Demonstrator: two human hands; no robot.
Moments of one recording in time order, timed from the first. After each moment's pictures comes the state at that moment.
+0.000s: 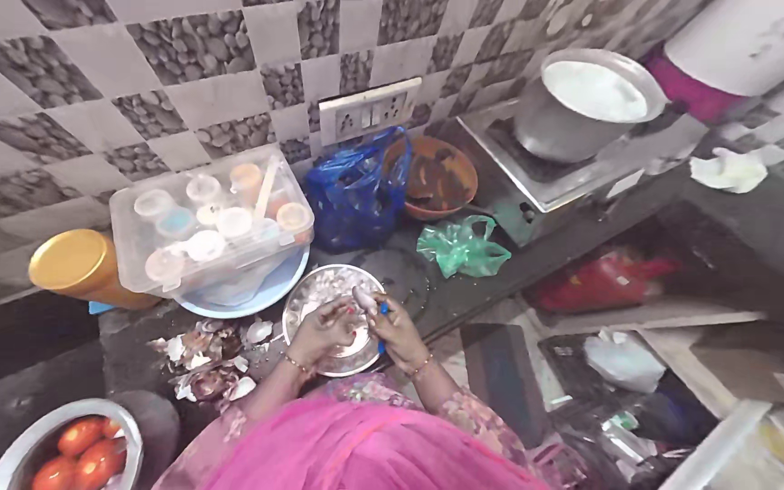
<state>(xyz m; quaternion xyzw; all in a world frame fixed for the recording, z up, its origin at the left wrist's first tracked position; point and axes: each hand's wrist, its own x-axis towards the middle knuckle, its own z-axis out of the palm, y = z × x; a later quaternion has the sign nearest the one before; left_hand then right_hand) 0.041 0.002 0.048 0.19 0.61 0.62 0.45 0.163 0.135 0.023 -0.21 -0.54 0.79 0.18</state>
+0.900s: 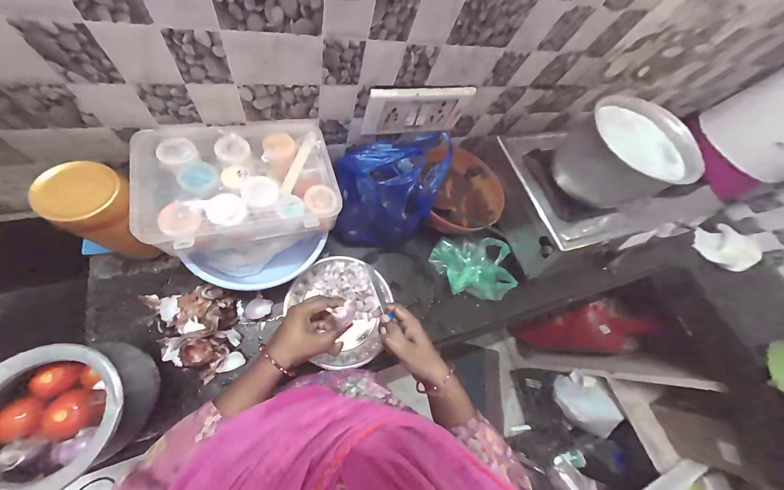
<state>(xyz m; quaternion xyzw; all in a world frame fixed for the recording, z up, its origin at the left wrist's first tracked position) 0.035 -0.031 0.053 0.30 0.69 0.57 0.34 0.177 0.147 0.056 -0.17 -0.72 0.67 0.06</state>
